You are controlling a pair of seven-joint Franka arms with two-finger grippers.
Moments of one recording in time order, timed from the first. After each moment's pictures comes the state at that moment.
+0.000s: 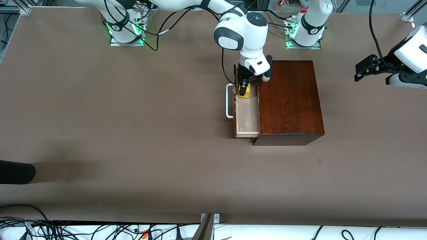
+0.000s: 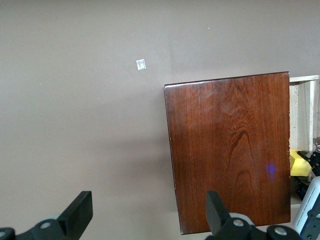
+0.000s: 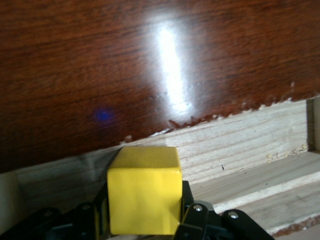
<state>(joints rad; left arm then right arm) -0.10 0.05 0.03 -1.46 -0.02 1.47 0.01 0.85 0.84 0.32 -1.13 -0.52 2.01 -0.11</state>
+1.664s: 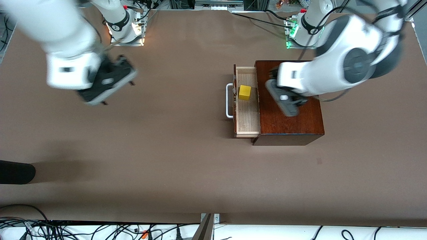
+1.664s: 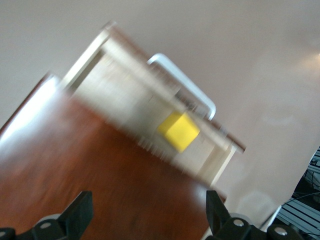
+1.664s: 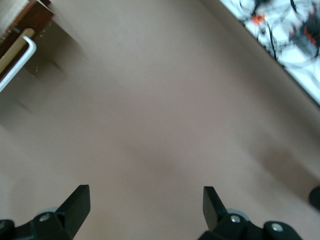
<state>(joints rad) -0.11 0.35 -0.36 -1.47 -0.21 1.61 0.50 0.20 0.43 0.25 -0.92 -0.12 1.35 -0.30</state>
